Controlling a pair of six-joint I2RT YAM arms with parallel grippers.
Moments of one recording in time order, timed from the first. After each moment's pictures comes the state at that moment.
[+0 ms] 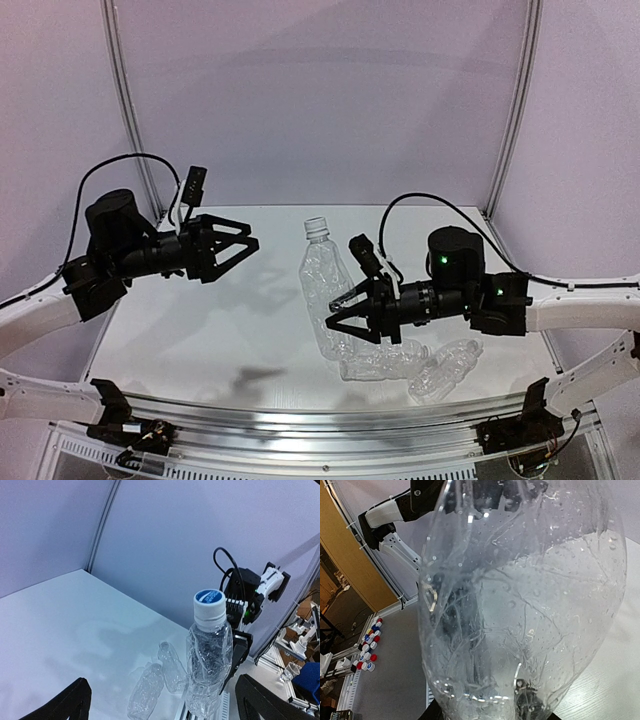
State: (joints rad) left arm -0.66 0.97 0.80 0.17 0.57 -0.39; right arm 1.05 1.26 0.83 0.17 -0.47 0.29
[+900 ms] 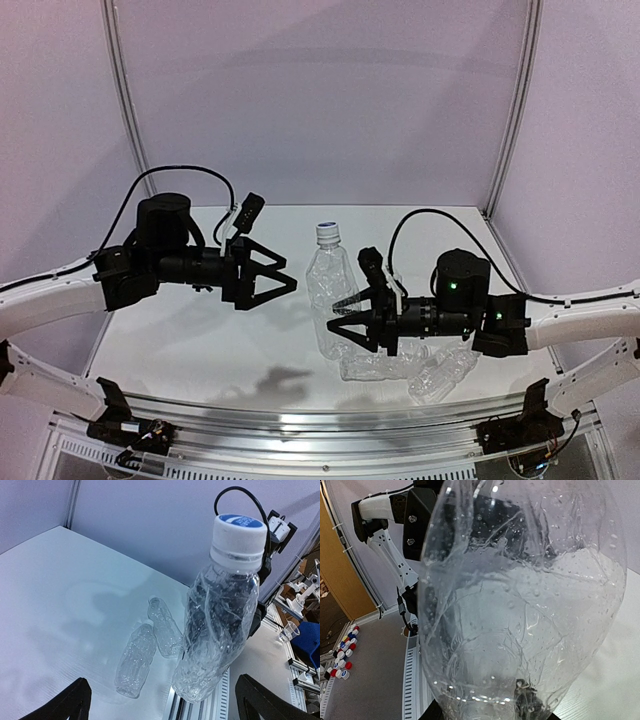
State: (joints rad) left arm -0.81 1.17 0.90 -0.01 0.58 -0.23; right arm 1.11 1.22 0.69 0.37 -0.28 0.24
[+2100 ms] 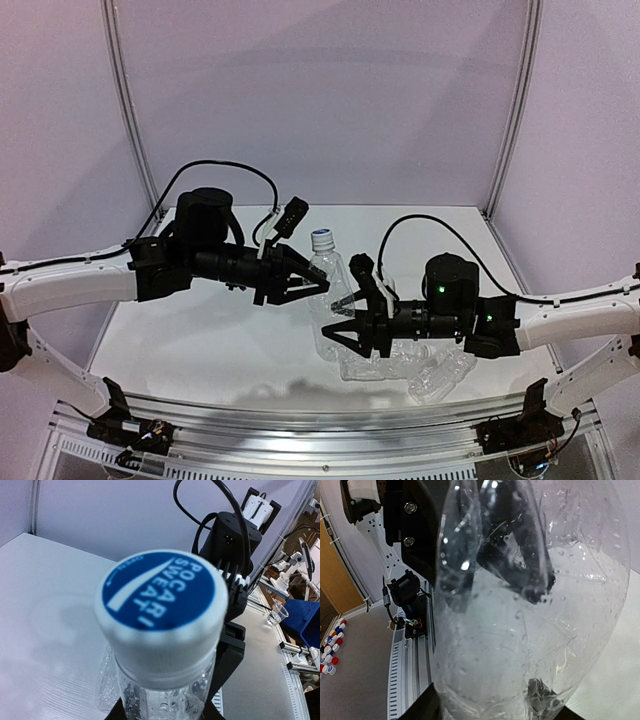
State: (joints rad) left arm -0.91 1.36 1.04 0.02 0.63 -0.17; right arm 1.11 1.28 0.69 0.39 -0.25 0.20
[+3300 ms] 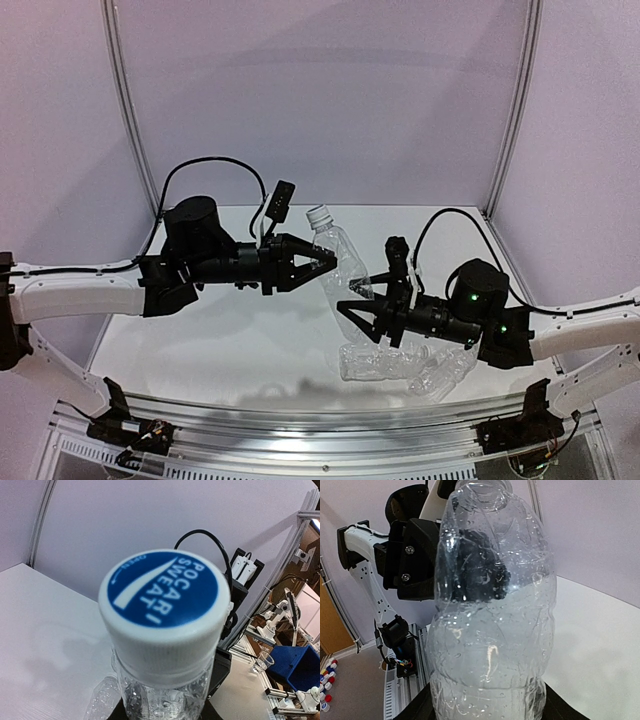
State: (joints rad) left arm -0.93 1.38 0.93 0.46 0.56 -0.44; right arm 1.11 1.18 0.58 0.61 -0.09 0.26
